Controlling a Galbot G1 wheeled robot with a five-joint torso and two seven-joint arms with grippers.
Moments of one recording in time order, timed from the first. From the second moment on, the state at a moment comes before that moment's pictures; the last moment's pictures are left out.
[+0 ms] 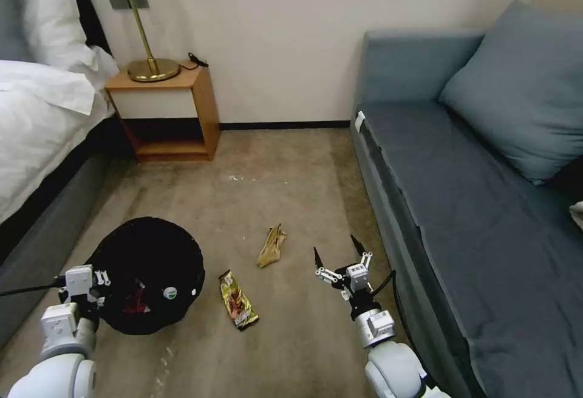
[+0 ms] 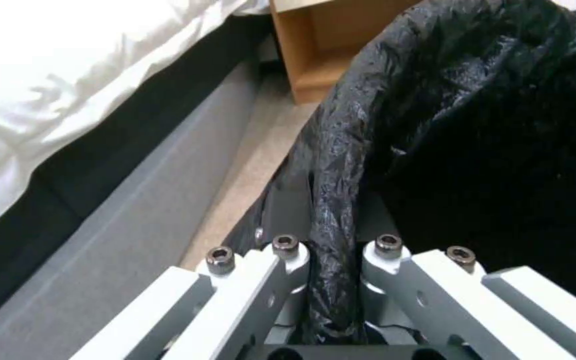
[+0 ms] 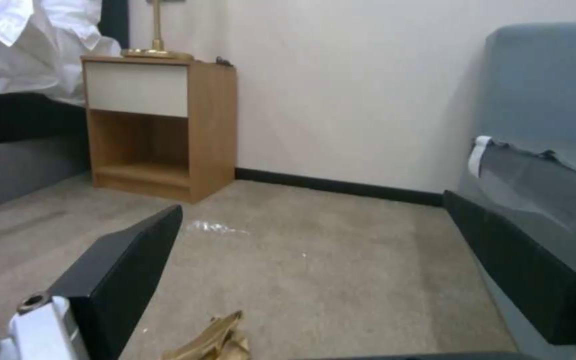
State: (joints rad) left arm 1.59 -1.39 -0.98 -2.00 -0.11 0.24 0.01; right arm -1.36 1.28 0.13 1.68 0.02 0.34 0.16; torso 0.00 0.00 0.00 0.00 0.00
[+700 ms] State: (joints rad) left arm 1.60 -1.41 -0.99 -2.02 -0.10 0.23 0.00; right arm -1.19 1.08 -0.14 1.73 0.20 0.05 0.09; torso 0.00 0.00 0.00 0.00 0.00
